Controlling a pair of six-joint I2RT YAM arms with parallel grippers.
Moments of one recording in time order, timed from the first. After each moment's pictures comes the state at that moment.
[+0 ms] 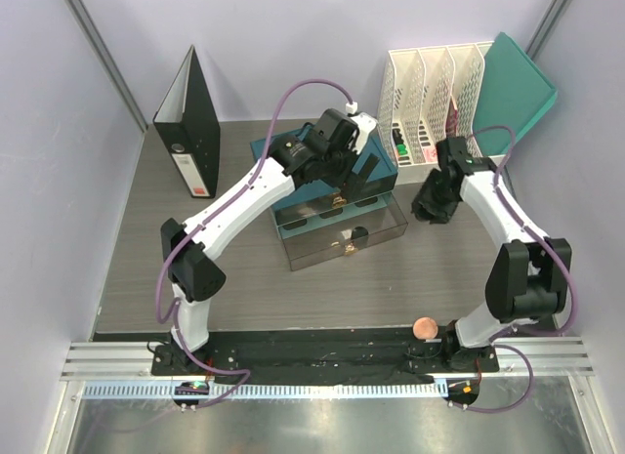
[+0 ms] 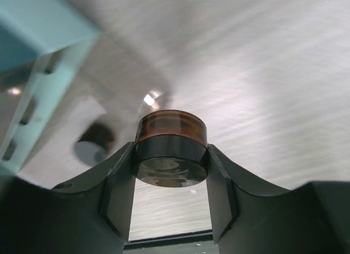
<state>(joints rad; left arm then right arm) -0.82 1.95 2.09 -0.91 -0.11 -0.04 0.07 1.55 1.25 -0.90 0.03 0.63</state>
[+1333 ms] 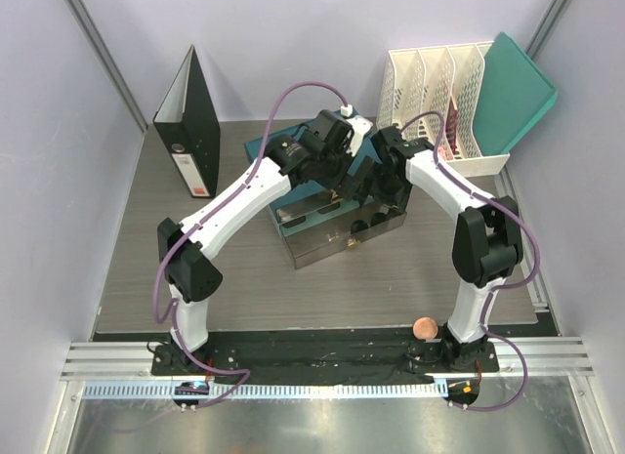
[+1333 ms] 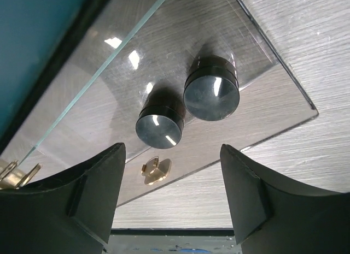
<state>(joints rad) -0.79 1.92 2.05 -0.91 -0.08 -0.05 0.37 1.87 1.57 -0.97 0.01 0.73</state>
